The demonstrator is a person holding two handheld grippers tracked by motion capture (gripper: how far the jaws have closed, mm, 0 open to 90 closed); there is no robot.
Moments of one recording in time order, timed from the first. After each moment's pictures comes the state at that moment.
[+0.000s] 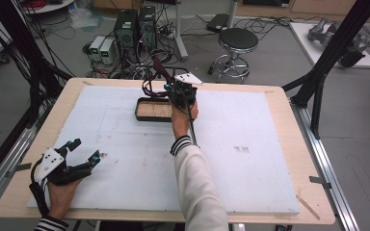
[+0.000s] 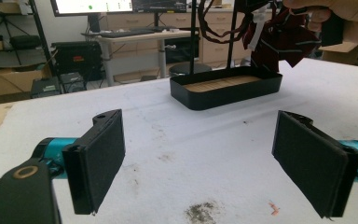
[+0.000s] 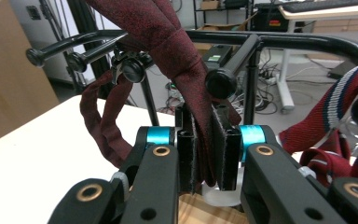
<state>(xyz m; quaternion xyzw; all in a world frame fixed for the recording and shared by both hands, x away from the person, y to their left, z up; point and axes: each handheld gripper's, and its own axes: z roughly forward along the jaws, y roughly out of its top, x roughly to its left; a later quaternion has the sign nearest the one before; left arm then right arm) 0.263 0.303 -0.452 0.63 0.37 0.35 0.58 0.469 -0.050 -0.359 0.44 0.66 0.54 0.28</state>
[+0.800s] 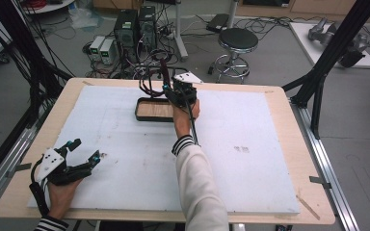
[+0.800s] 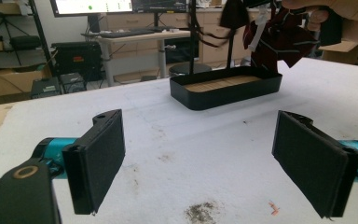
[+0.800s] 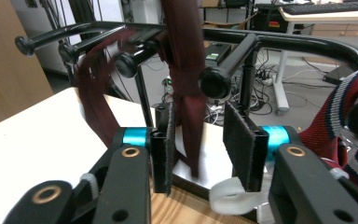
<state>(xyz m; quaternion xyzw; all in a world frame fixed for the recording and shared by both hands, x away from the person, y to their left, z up) 0.263 0.302 -0.452 0.63 0.37 0.36 0.58 0.472 -0.052 -0.359 0.43 0.67 0.53 0.29</state>
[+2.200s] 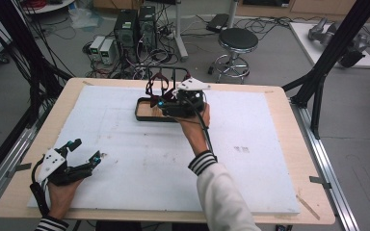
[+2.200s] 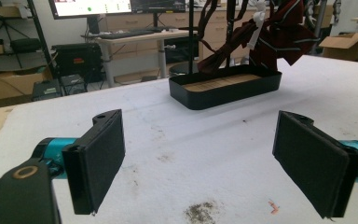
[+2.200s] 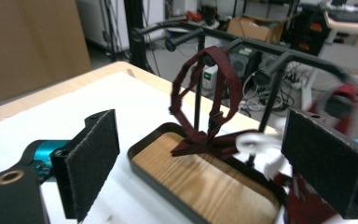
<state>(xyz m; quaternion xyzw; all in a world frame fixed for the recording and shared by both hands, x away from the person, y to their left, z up) 0.263 0.301 -0.452 0.64 0.36 0.36 0.58 0.399 -0.080 -0.320 0.35 0.73 0.52 0.26</state>
